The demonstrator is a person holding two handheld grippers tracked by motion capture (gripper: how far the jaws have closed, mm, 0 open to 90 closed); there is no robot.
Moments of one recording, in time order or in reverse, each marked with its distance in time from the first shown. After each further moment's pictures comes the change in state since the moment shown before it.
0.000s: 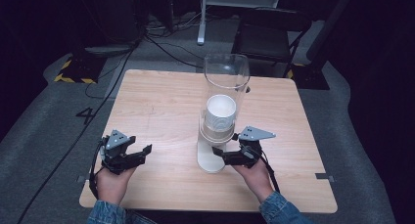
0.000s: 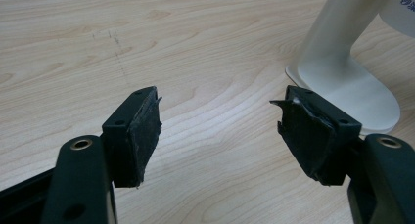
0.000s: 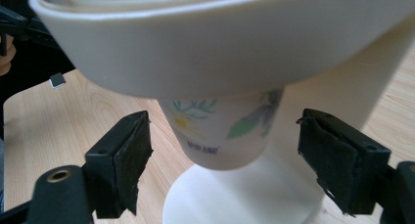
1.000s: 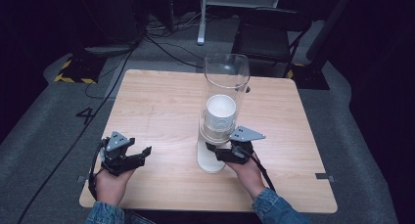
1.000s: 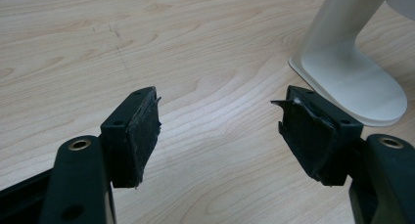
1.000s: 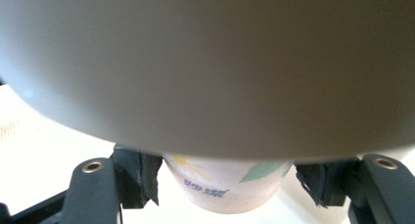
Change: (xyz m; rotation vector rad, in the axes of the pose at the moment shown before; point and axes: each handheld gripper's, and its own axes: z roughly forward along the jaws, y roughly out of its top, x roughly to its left) left arm 0.001 -0.004 0.000 0.011 0.006 0.009; right arm 0.003 -0.003 0.024 -0.048 -0.037 -0.083
